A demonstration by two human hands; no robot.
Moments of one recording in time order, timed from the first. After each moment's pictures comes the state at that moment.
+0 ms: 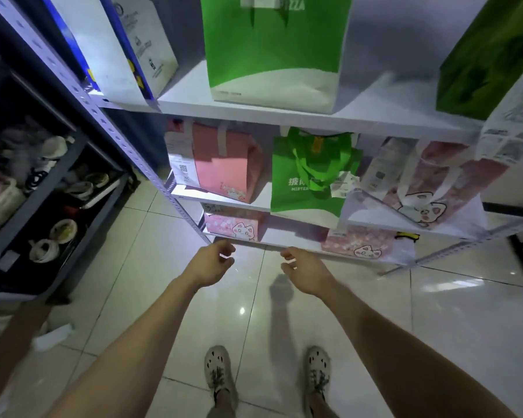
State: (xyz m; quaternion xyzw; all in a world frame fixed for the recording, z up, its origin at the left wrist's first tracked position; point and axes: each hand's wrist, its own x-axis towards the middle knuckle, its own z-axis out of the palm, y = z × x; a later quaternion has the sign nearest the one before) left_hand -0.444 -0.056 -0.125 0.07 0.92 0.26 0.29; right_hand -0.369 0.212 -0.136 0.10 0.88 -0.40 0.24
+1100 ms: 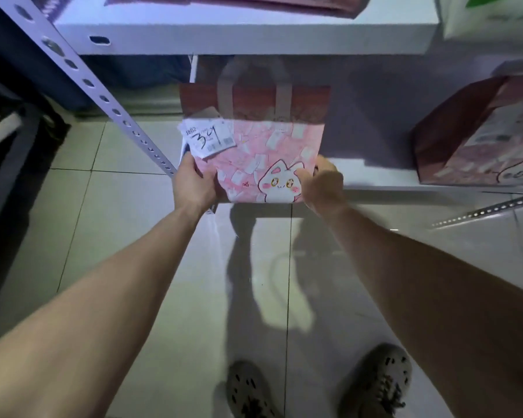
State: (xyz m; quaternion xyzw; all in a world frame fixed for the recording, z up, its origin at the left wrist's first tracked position) left_hand -0.641 -0.143 -0.524 -0.08 0.90 0.42 0.10; right_hand -0.555 0.088 -0.524 0.36 0.82 -0.45 0.00
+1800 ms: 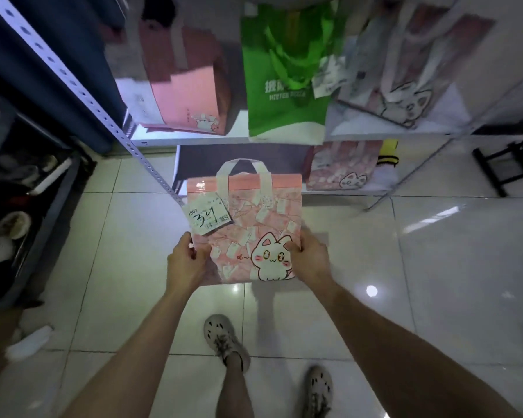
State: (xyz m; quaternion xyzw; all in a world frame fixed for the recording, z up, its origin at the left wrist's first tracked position) left_hand -0.310 -0.115 -0.222 -0.07 0.89 0.41 0.17; right_hand -0.219 0.142 -0.237 0.35 0.81 -0.47 0.07
